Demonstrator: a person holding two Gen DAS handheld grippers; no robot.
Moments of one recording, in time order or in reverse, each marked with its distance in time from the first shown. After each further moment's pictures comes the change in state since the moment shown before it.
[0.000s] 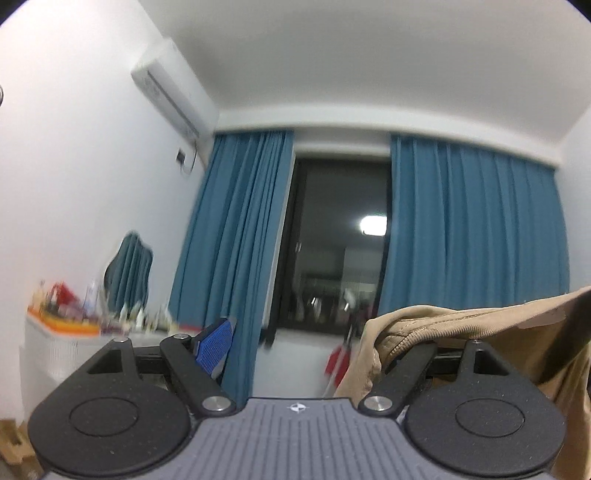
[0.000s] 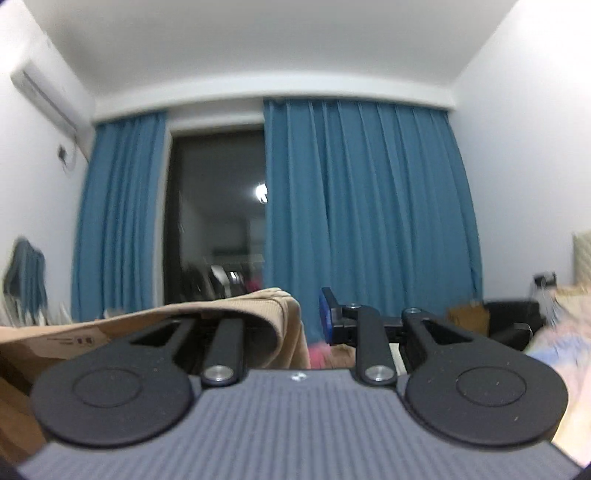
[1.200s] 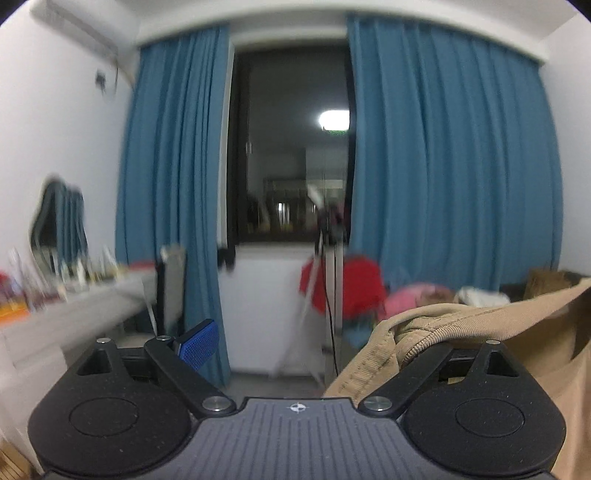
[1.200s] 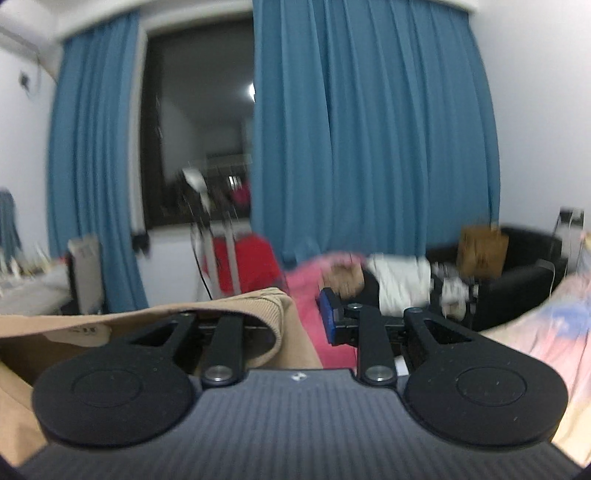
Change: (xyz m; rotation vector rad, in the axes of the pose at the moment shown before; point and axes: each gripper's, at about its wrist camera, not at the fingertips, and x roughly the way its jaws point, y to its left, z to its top) left arm 0.349 -0.045 -0.166 0.152 0.426 -0.092; right arm 0.276 -0.029 -0.155 -0.014 0.447 -0.040
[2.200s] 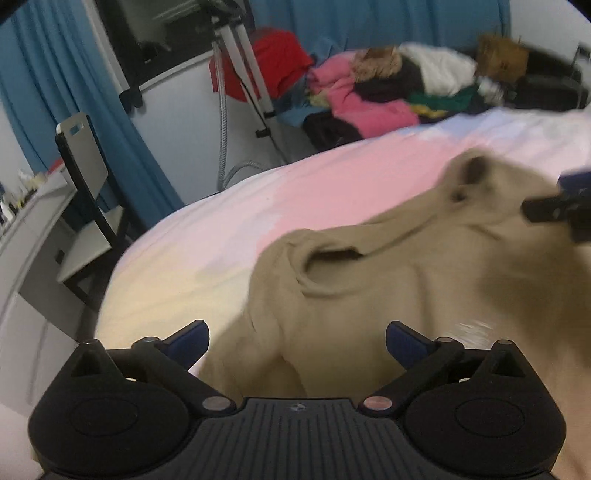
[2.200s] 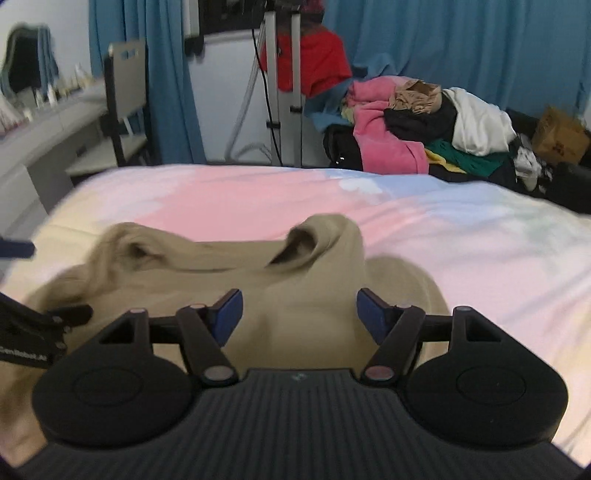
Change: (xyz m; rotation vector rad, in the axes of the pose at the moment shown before) left arm 0.029 -0.037 -0.156 0.315 0.566 -0.172; right arm 0.030 0.029 -0.129 -0.120 0.504 0.209
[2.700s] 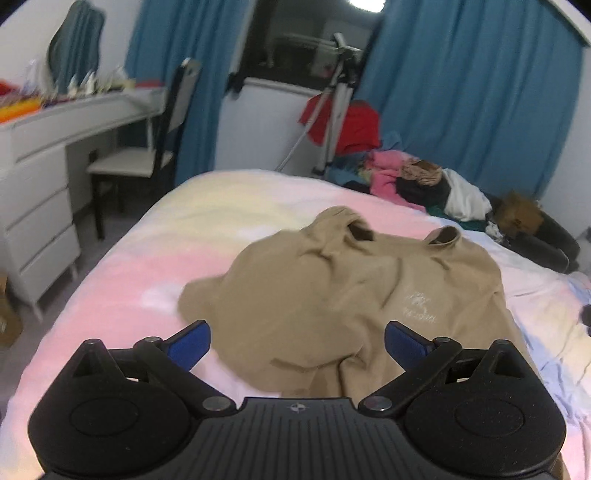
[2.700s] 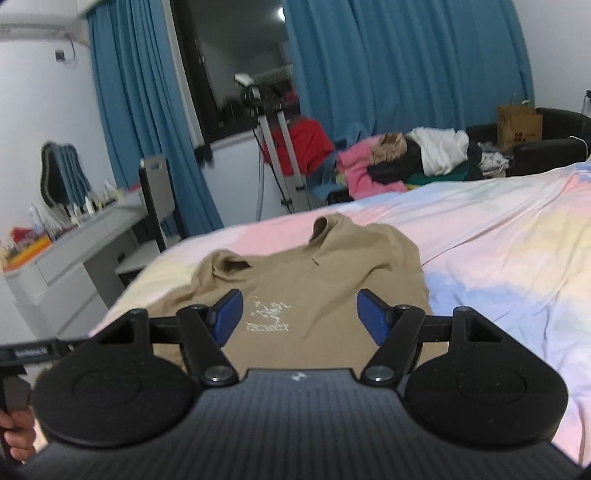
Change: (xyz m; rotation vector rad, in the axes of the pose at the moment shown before) left arm -0.165 0.068 -0.185 -0.524 -0.197 -0.076; right arm -0.195 -0.007 -0.144 0.211 -0.324 0.080
